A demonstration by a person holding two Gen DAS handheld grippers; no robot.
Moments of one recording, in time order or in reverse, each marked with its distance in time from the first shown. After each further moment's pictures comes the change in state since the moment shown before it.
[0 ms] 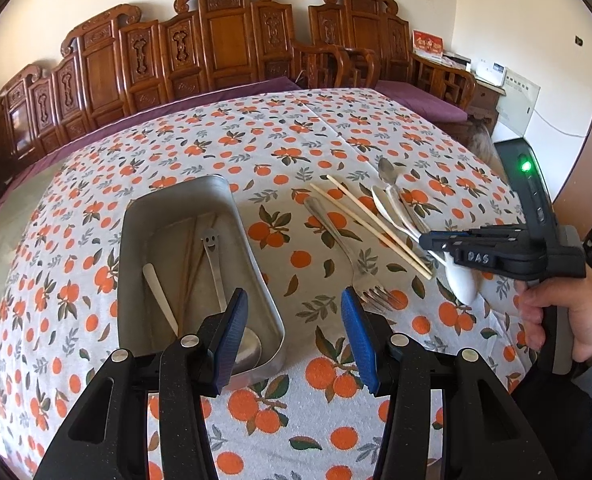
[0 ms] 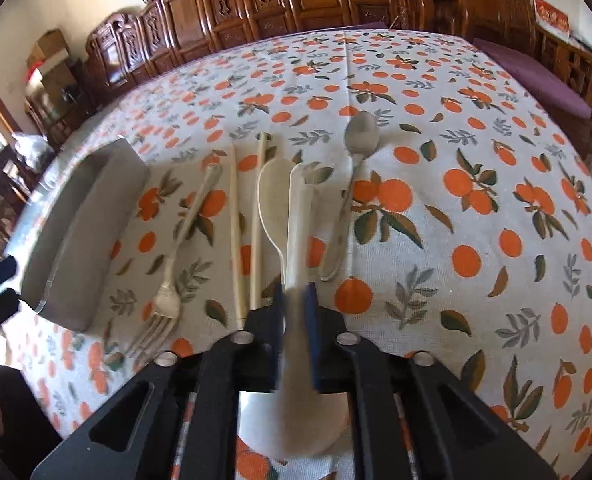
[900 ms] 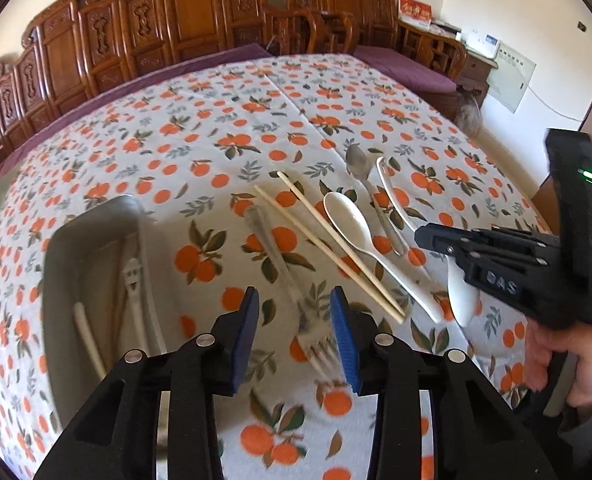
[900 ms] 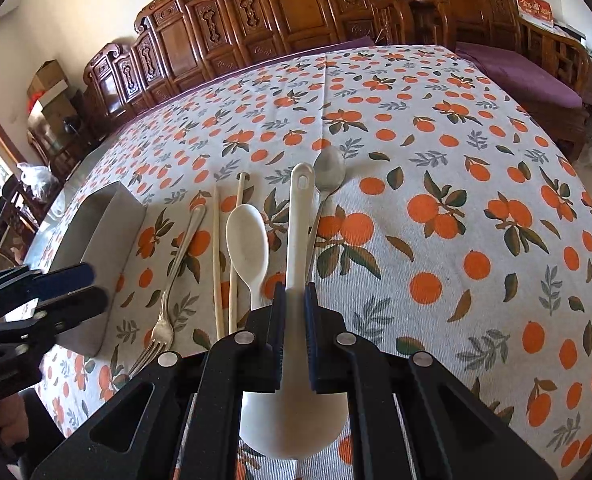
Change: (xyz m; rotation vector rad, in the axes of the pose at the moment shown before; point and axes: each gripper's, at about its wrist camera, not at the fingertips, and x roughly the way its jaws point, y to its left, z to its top) left arm 0.073 -0.045 0.055 0.023 0.155 -0.070; right arm -0.017 -0.028 0.014 0.059 -0.078 0.031
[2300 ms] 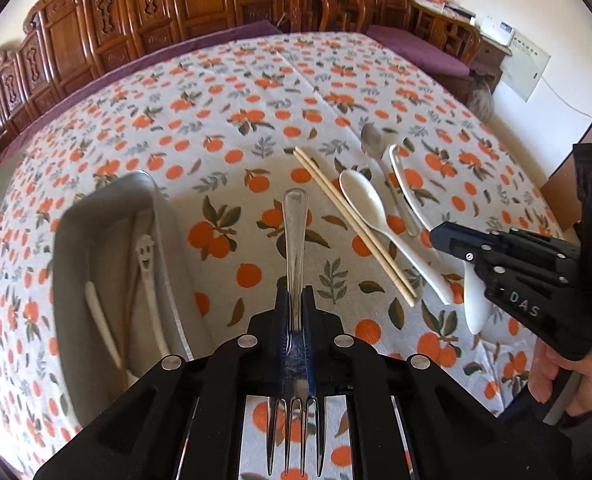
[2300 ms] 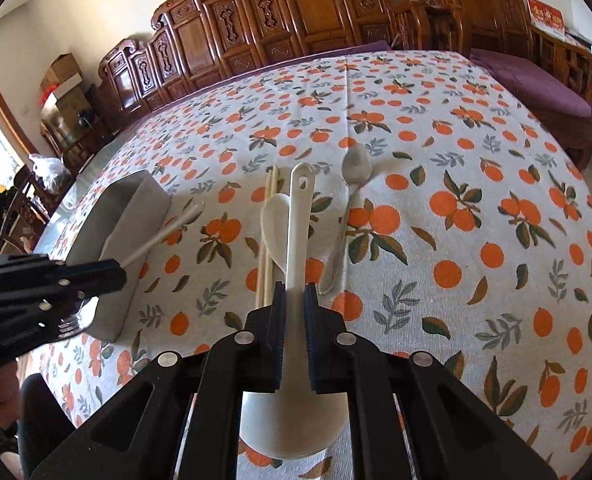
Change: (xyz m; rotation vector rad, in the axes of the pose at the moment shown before) left arm -0.014 0.009 -0.004 -0.015 0.072 0.026; right arm -0.016 0.019 -0.012 -0.041 -0.010 0.030
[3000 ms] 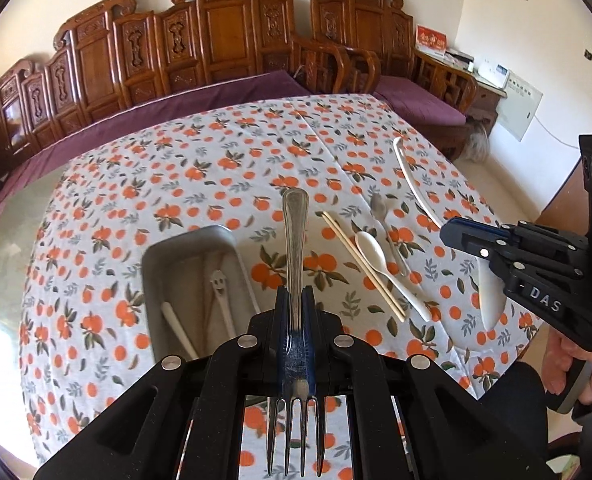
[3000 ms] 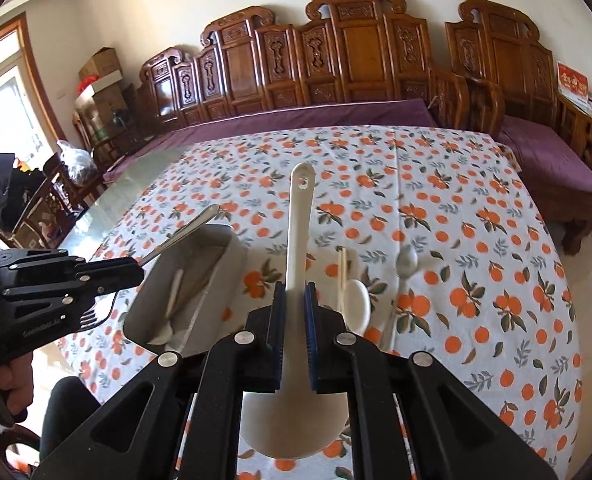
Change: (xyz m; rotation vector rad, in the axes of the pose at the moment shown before) left arm -0.101 0.042 0.006 -0.039 -0.147 0.008; right arm -0.085 0.082 0.053 -0.142 -0.097 0.034
